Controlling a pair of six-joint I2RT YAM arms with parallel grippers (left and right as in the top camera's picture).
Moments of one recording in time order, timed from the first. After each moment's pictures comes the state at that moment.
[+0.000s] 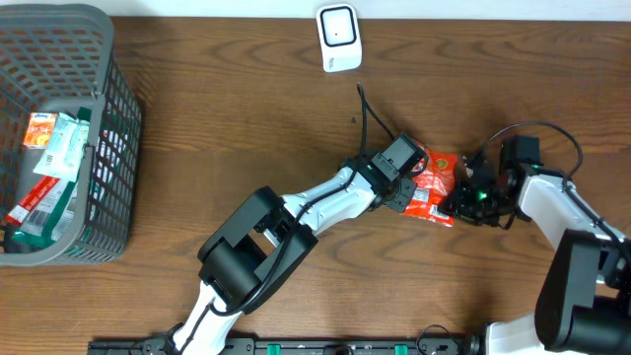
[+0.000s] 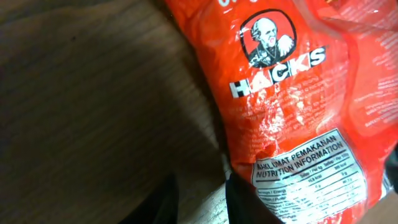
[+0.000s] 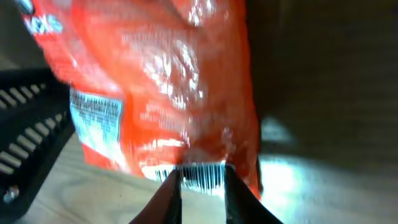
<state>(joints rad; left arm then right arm) -0.85 2.14 1.42 -0.35 0.10 -0.33 -0.16 1.66 0.85 -0.69 -0.45 0.08</state>
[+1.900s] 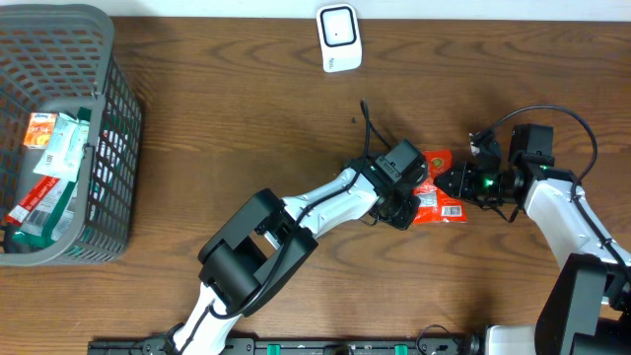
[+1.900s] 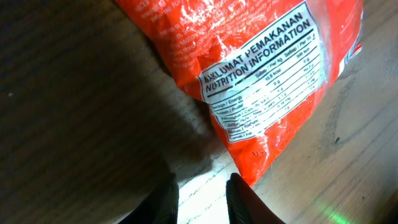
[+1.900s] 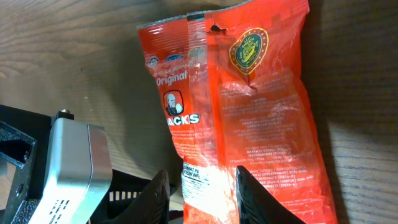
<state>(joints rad) -0.87 2.14 1.43 -0.50 0.37 -0.38 -0.16 1.58 0.87 -0.55 -0.57 0.10</state>
